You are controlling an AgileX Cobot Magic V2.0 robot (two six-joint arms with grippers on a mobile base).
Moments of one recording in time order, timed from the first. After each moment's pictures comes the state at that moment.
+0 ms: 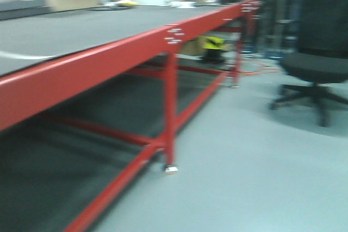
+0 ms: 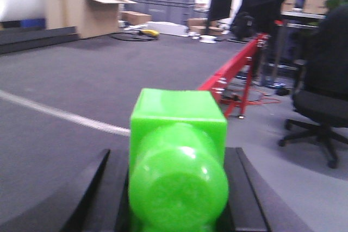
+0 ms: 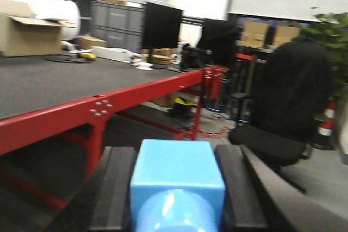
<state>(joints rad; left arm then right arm) 0.03 0.27 -0.41 -0.16 0.23 0.11 0.08 0.26 -0.45 0.03 0.17 -0.11</state>
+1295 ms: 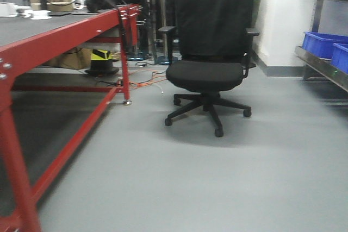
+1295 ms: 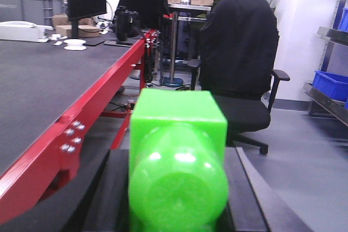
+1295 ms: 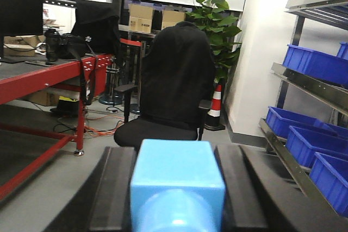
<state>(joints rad) 0.03 0.27 -0.41 -0.16 0.23 0.11 0.08 0.26 -0.45 0.03 0.17 -0.11</state>
